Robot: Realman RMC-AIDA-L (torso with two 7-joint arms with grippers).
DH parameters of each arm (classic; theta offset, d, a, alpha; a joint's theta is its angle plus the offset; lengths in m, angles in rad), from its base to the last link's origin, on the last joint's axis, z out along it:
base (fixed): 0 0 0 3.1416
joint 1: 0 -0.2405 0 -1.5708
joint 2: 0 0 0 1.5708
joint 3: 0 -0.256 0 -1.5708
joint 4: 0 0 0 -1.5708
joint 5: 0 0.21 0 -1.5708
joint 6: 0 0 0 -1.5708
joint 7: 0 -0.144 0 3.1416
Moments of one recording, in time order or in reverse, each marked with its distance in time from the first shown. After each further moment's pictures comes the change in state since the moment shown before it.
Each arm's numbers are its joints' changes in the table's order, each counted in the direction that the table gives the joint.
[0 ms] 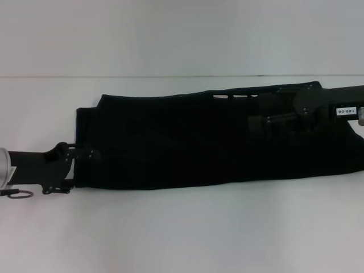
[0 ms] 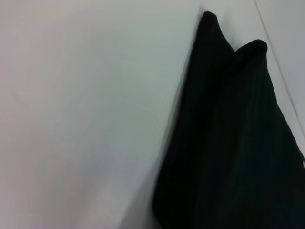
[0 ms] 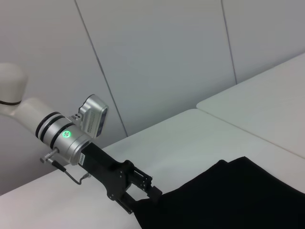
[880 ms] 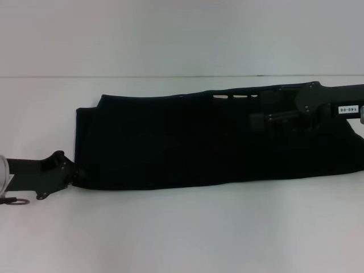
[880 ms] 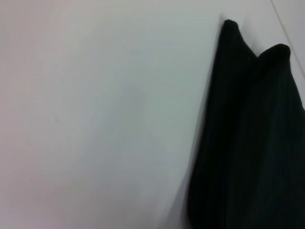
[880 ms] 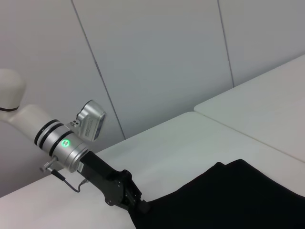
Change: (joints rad) left arm -0.010 0.006 -0.016 0.006 0.030 -0.057 -0.046; right arm 0.002 0.002 -0.011 0.002 0.000 -0.001 0.000
